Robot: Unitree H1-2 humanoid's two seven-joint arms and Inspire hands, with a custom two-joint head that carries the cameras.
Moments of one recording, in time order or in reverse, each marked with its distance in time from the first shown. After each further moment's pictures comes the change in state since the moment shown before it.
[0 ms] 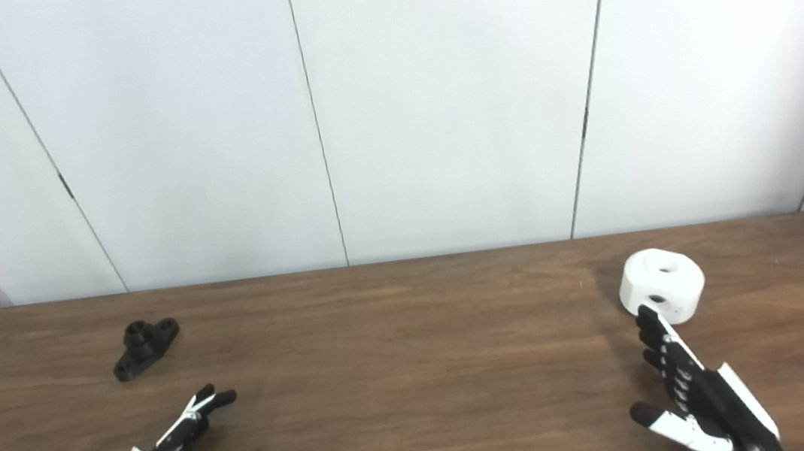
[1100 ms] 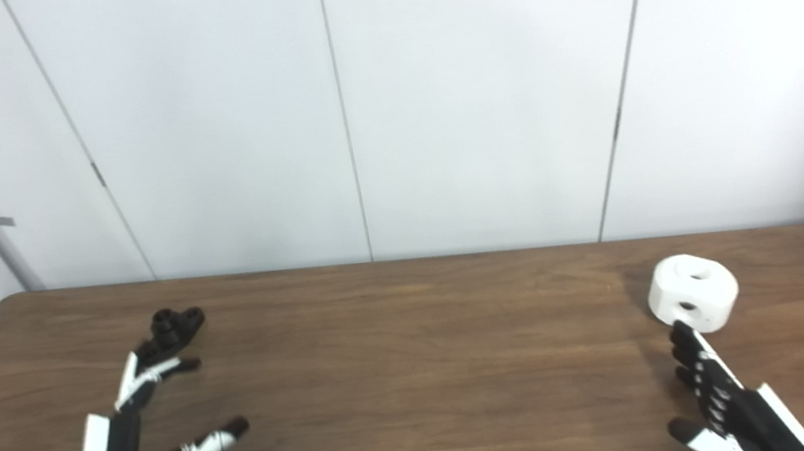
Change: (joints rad) left arm -0.051 -0.133 0.105 -0.133 0.412 0.042 0.319; right arm 0.030 -0.018 -0.018 -0.022 0.039 0.025 0.023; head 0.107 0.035
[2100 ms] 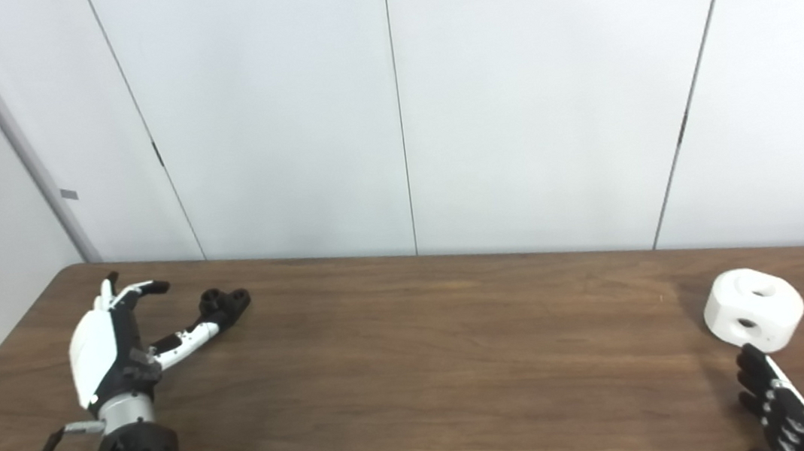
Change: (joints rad) left arm -0.301 0.082 0.047 0.232 0.166 0.418 0.073; right arm 0.012 -0.030 -0.016 0.015 0.053 -0.020 0.046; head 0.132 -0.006
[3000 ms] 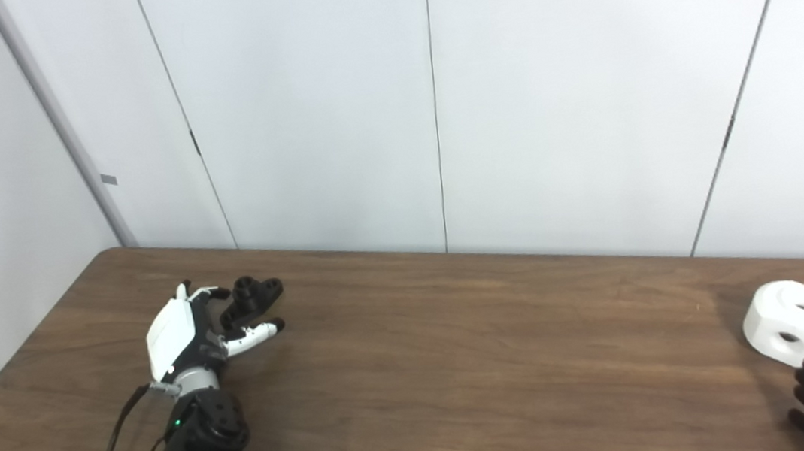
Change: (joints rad) left arm -0.124 0.033 -0.091 0.341 -0.002 0.041 0.082; right arm -0.002 -0.017 -0.019 0.022 0.039 0.004 0.007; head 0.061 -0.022
